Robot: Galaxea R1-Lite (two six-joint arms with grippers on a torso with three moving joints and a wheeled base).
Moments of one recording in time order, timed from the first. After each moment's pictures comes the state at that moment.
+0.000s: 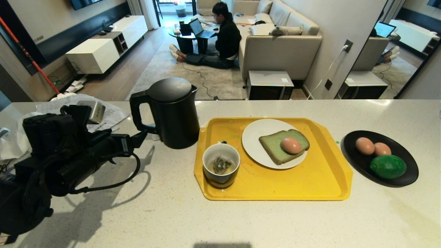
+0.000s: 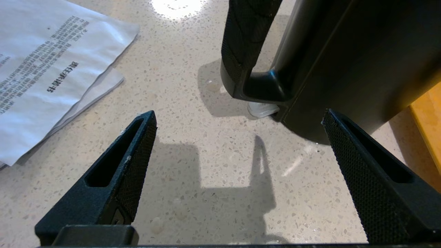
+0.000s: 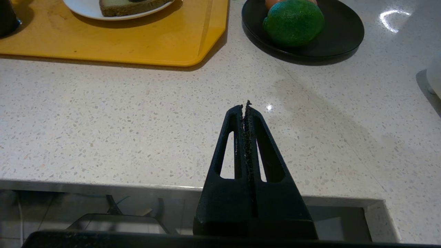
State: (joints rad) left arm -0.18 1.66 -0.62 -0.92 0.09 0.00; right arm 0.00 0.00 0.00 -0.01 0.00 0.00
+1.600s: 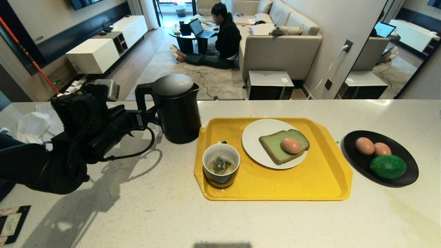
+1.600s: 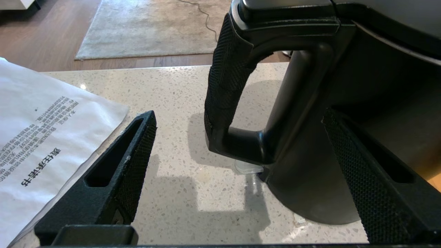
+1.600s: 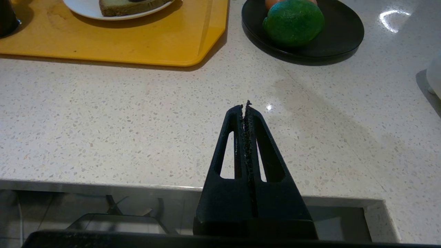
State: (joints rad) left arm -0.19 1.84 -0.88 -1.02 0.07 0.02; right arm 0.00 0.00 0.00 -0.01 0.00 0.00
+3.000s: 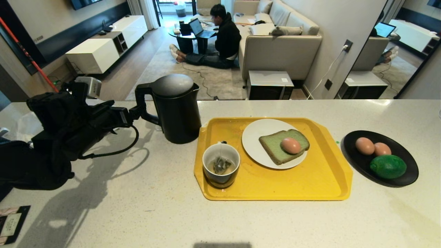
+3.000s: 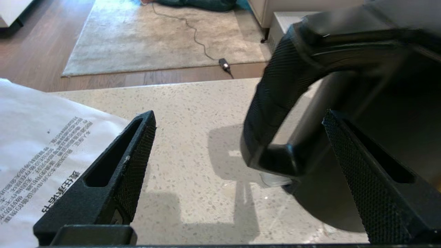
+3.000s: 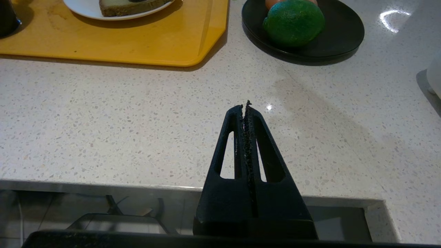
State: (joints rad) left arm -0.05 1.86 -0.89 -1.07 -0.13 0.01; right arm 0.00 0.00 0.00 -0.01 0.00 0.00
